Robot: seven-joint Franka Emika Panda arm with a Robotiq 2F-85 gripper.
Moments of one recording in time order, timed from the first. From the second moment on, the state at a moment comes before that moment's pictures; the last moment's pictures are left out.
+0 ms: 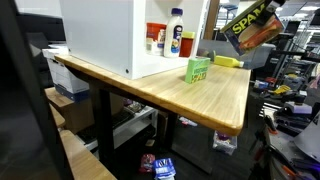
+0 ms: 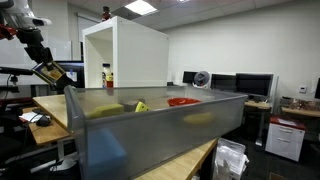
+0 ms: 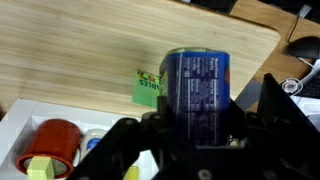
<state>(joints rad) 0.29 -0.96 0.27 -2.71 0.20 2.17 0.19</state>
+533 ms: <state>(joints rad) 0.40 -0.96 0.15 -2.69 0.21 2.12 -0.08</state>
